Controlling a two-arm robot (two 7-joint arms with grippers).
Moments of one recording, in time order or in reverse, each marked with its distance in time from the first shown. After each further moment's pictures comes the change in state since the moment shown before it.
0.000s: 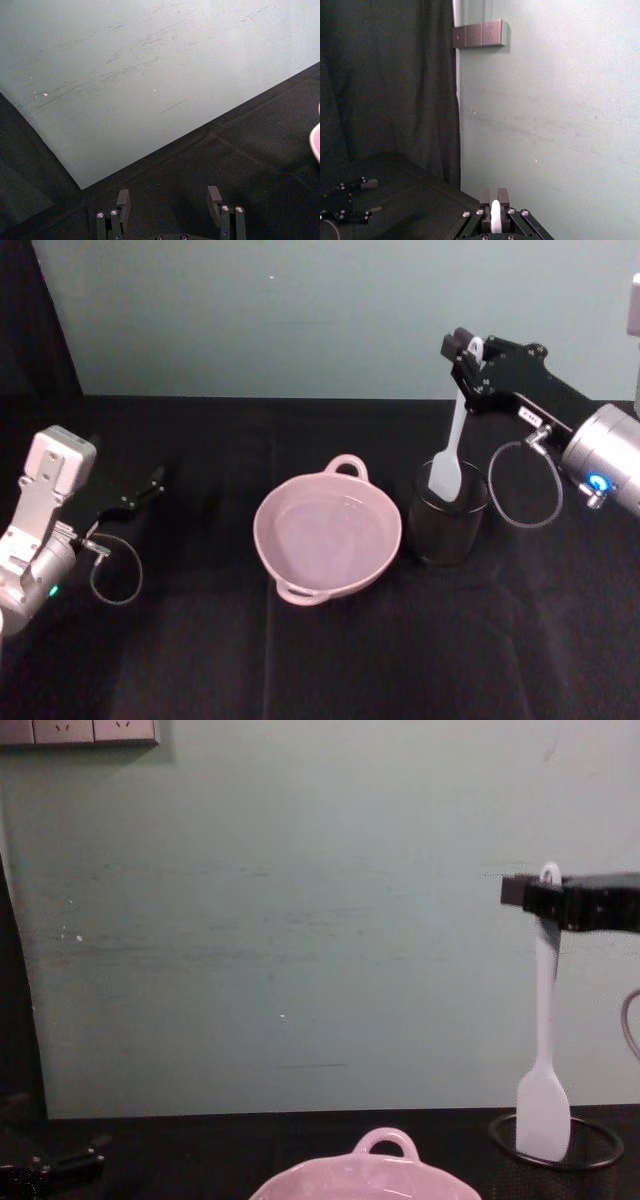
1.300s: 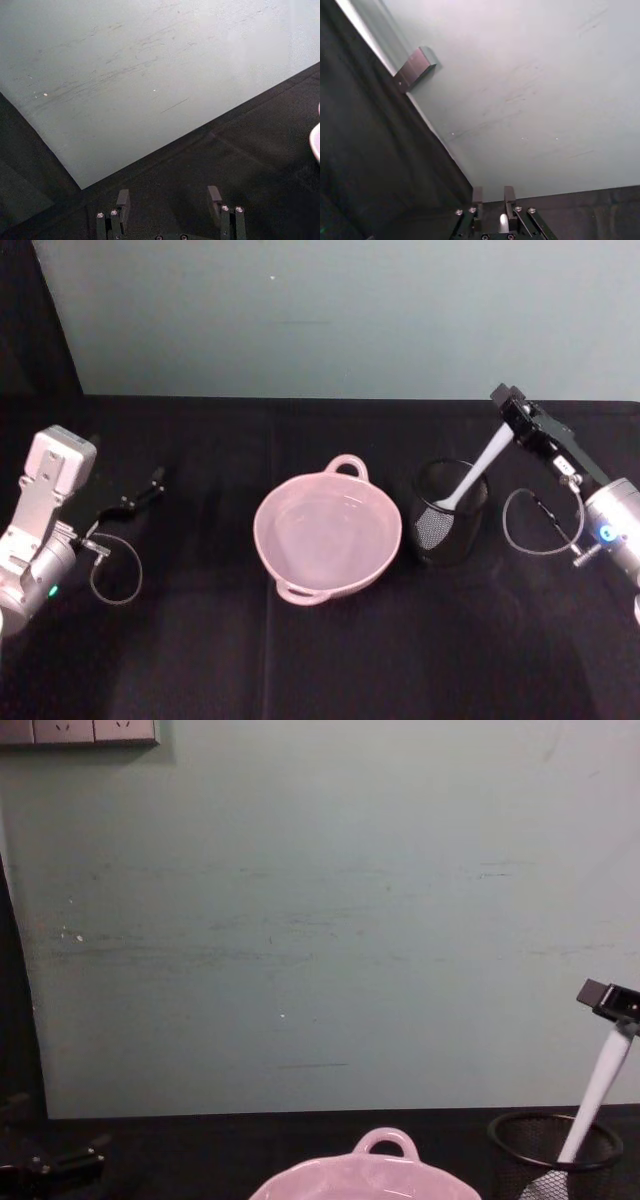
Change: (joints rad) left arm 0.000 0.000 0.000 0.000 0.000 0.000 0.000; right arm -0.029 -0.145 0.109 0.384 0.405 -0.098 0.142
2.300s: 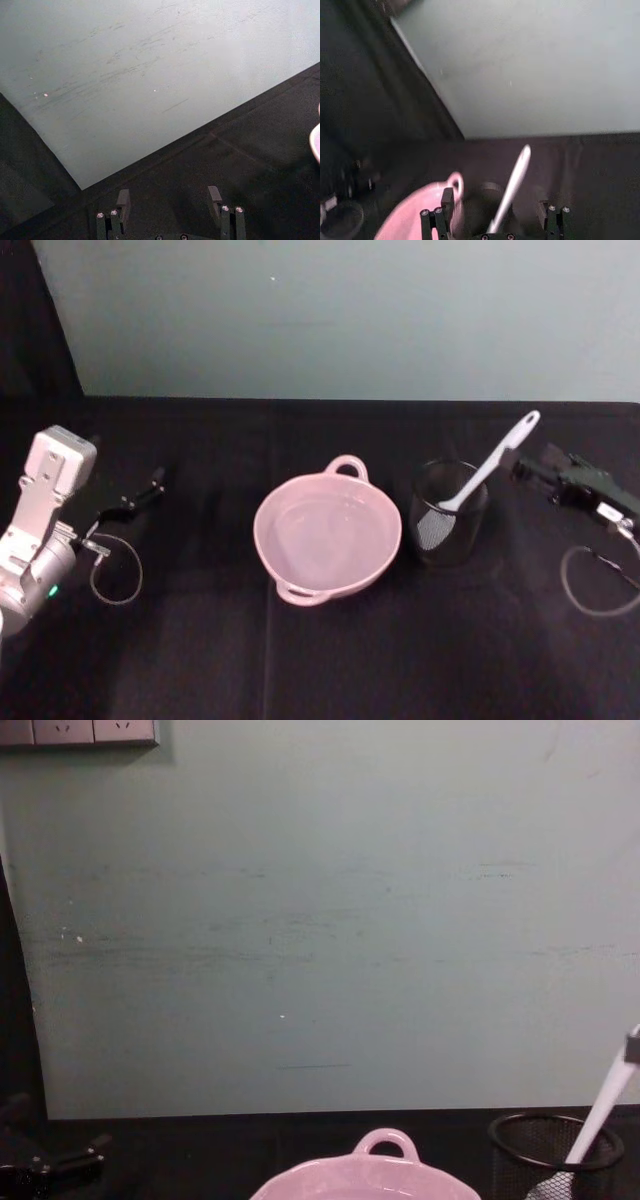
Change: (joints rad) left arm 0.000 0.000 0.000 0.000 0.000 0.000 0.000; right arm -0.165 0.282 -0.025 -0.301 0.040 0.206 -0.147
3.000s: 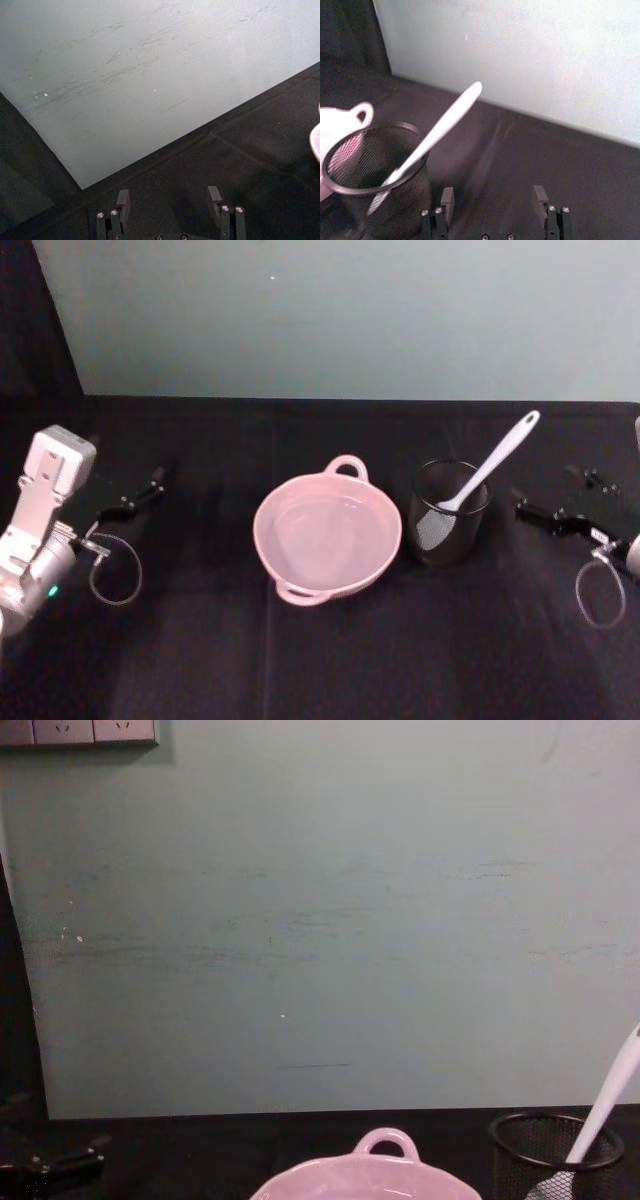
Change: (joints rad) left arm 0.000 0.000 0.000 0.000 0.000 0.000 0.000; right arm 0.117 0.057 -0.182 0.149 -0.402 -0.087 -0.146
